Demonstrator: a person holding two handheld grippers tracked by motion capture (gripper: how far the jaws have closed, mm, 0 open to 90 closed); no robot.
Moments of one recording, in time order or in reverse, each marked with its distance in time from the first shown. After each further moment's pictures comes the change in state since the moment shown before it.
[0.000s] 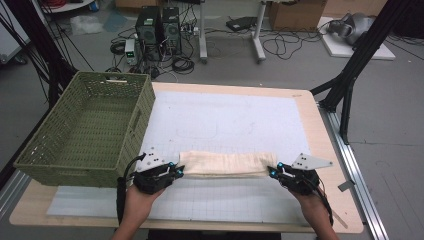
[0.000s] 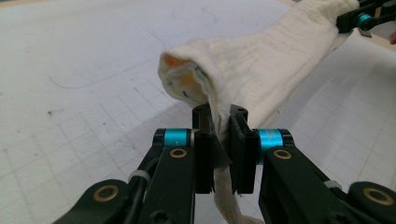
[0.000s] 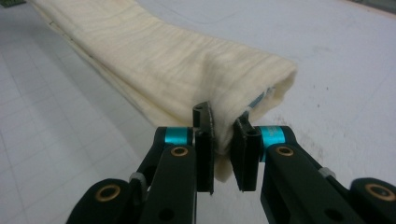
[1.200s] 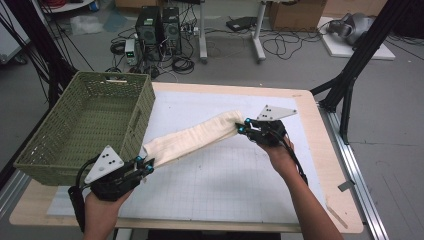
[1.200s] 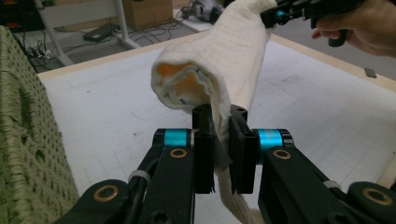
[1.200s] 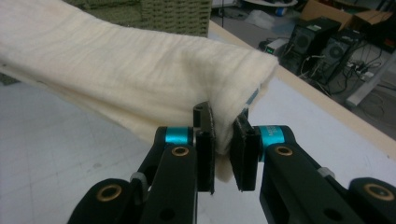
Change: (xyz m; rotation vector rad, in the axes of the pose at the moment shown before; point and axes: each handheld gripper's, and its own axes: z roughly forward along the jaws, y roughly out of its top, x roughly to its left) left arm -0.003 0.026 -0.094 -0.136 0.128 0.030; right arm -0.010 0.129 0.076 -0.104 0.078 -0.156
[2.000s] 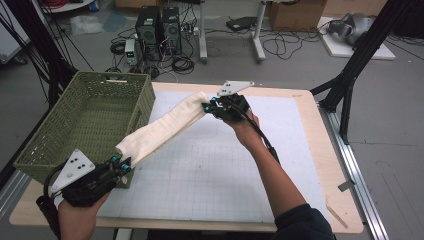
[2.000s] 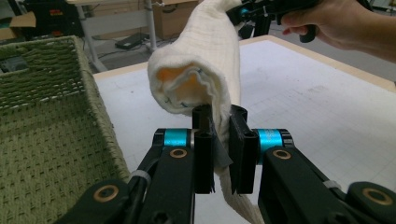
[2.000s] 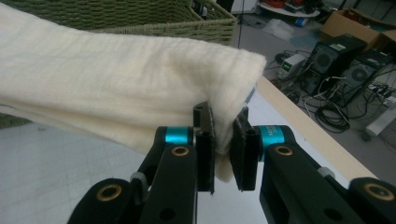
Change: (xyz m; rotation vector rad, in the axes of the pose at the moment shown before) left arm 0.017 -0.001 -0.041 -0.046 0.107 -0.020; right arm 0.005 0.073 0.089 0.008 0.071 -0.073
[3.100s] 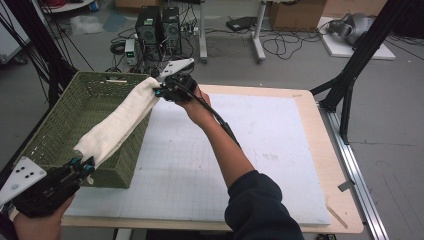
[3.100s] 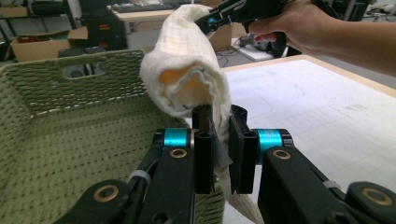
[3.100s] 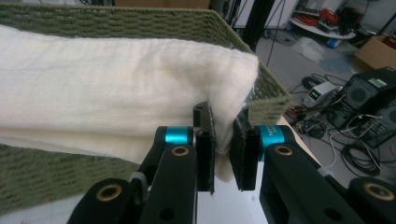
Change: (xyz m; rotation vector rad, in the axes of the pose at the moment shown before) left arm 0.033 -0.002 -0.055 -0.066 0.138 -0.028; right arm 0.029 0.090 0.108 -0.001 0.099 -0.098
